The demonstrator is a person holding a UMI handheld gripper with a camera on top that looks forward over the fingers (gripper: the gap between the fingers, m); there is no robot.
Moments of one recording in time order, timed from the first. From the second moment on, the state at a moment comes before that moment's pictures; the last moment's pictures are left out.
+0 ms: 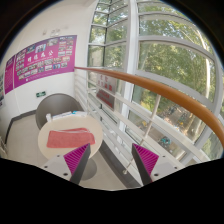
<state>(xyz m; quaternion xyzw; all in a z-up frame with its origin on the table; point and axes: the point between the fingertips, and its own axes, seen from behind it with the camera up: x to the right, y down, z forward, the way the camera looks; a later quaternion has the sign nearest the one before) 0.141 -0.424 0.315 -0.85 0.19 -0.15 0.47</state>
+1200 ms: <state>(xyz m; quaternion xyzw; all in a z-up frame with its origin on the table) -0.166 -0.006 -0.003 -0.91 0.03 -0.08 0.41</state>
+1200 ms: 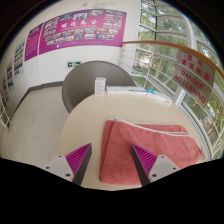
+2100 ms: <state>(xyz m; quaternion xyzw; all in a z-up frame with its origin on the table) -0.106 0.006 0.107 -0.88 0.06 0.05 0.46</state>
